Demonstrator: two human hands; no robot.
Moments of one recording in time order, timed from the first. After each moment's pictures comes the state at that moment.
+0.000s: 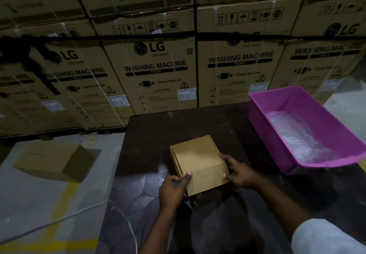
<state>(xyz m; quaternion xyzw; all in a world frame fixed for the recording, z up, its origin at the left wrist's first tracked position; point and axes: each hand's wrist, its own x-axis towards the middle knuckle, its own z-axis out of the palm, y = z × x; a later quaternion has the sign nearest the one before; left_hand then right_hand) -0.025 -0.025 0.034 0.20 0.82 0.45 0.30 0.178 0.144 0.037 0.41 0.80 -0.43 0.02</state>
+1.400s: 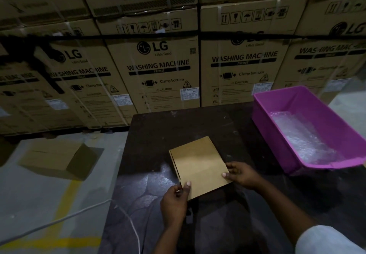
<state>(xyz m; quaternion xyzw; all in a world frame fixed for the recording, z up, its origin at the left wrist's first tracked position) -0.007 -0.057 0.013 0.20 0.82 0.48 0.25 0.173 0.137 0.022 0.41 0.68 -0.60 -0.09</state>
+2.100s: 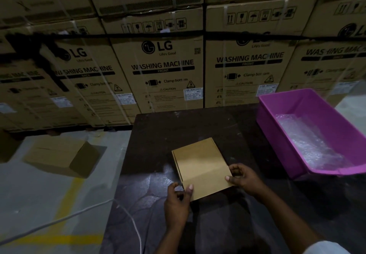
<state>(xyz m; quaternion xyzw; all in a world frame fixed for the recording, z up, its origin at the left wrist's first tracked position) -0.007 -0.054 0.010 0.22 0.82 0.47 0.24 0.168 0.126 0.015 0.46 0.61 -0.62 -0.19</state>
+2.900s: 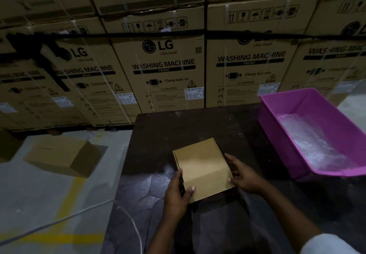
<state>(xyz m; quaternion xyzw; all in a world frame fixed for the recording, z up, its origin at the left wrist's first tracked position) -0.033 -0.043 0.014 0.35 0.76 0.46 0.30 0.163 0.137 0.038 0.39 0.74 -0.55 -0.06</state>
